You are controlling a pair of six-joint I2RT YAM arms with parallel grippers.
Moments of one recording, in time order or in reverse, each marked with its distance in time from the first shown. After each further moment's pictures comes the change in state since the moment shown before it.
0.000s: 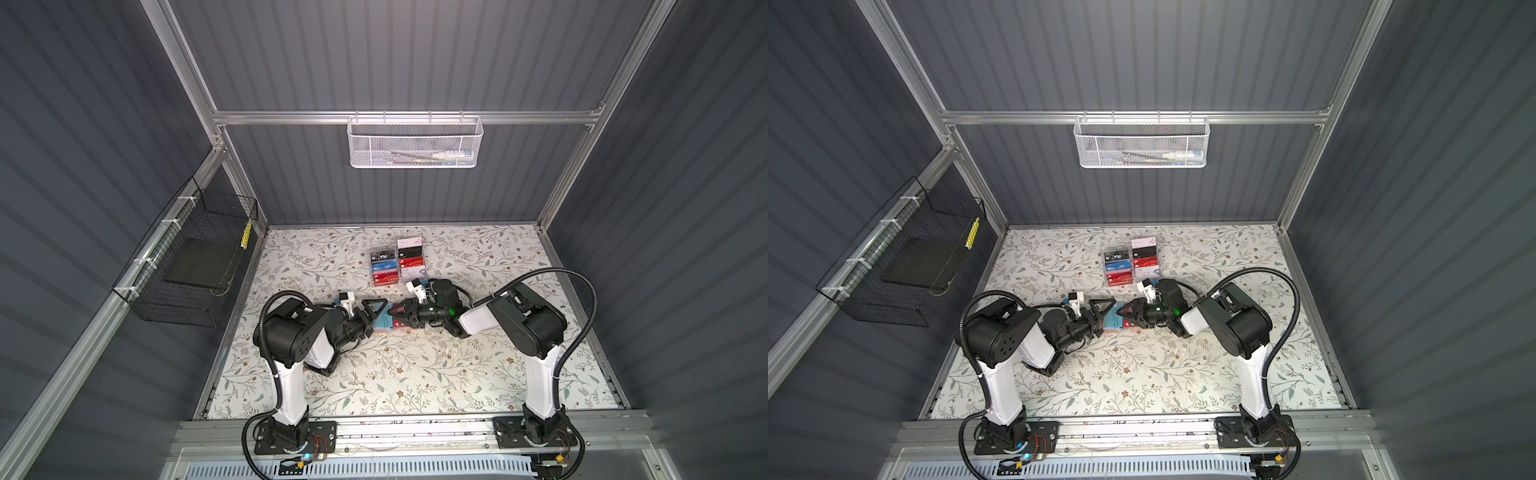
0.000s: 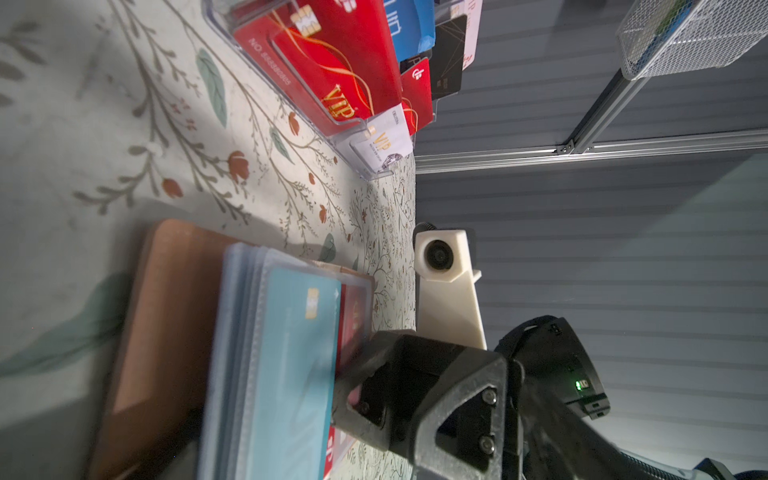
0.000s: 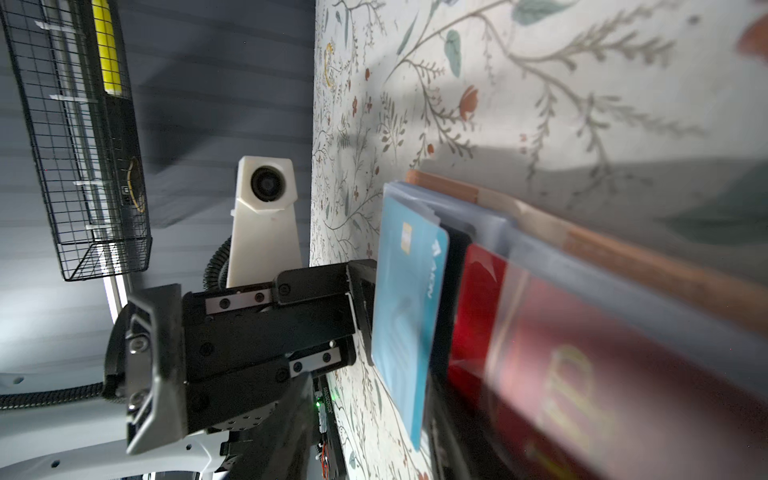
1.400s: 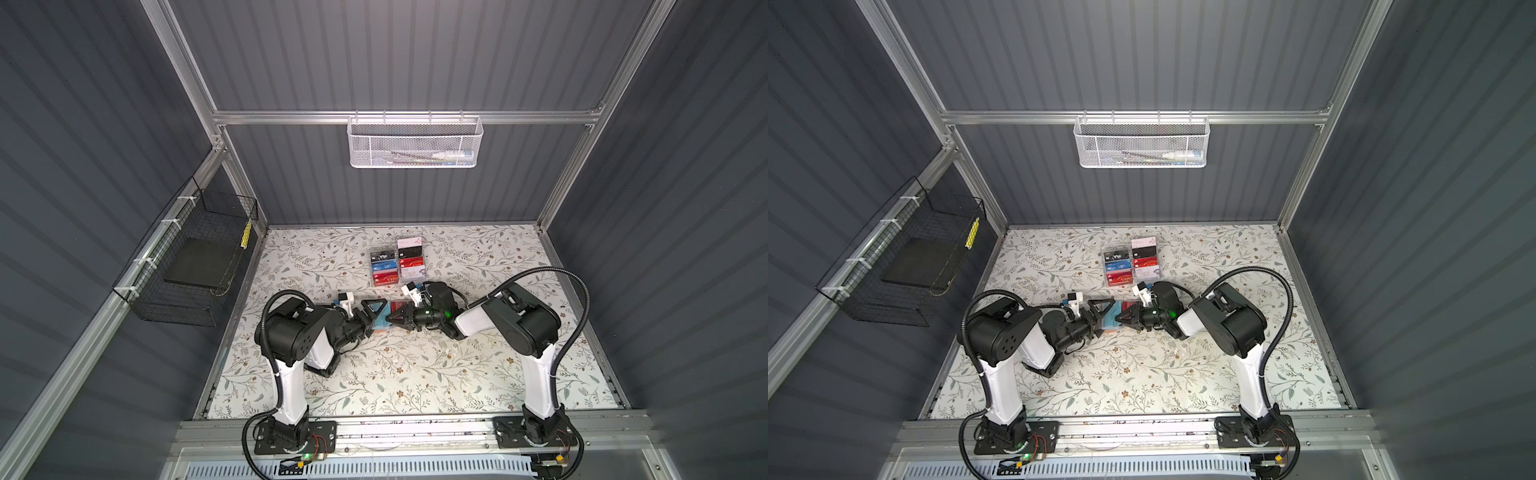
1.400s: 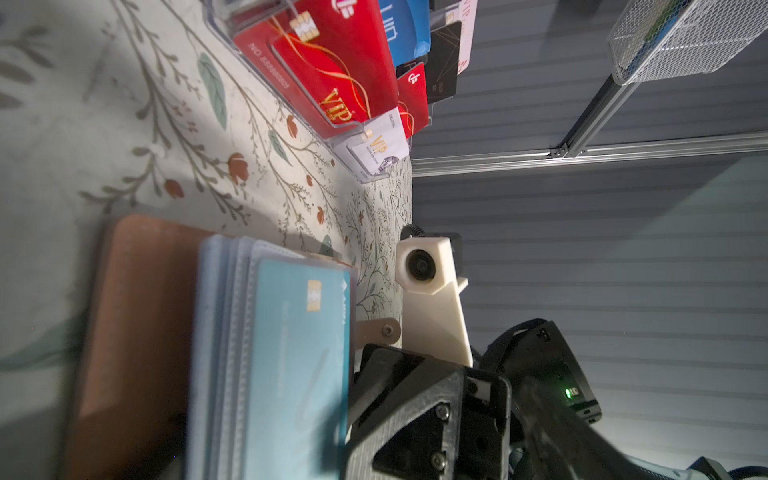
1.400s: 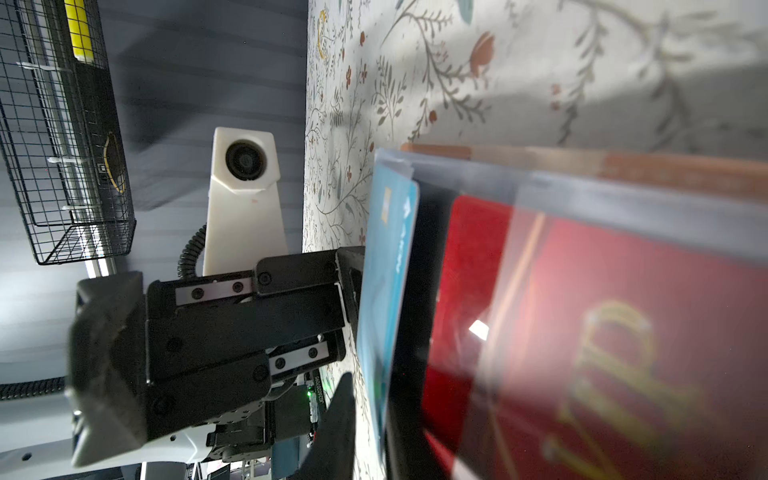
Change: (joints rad) left arm 0.000 0.008 -0.011 0.030 -0.008 -0.008; right arm 0.026 0.031 0.016 -0.030 -0.005 -0.032
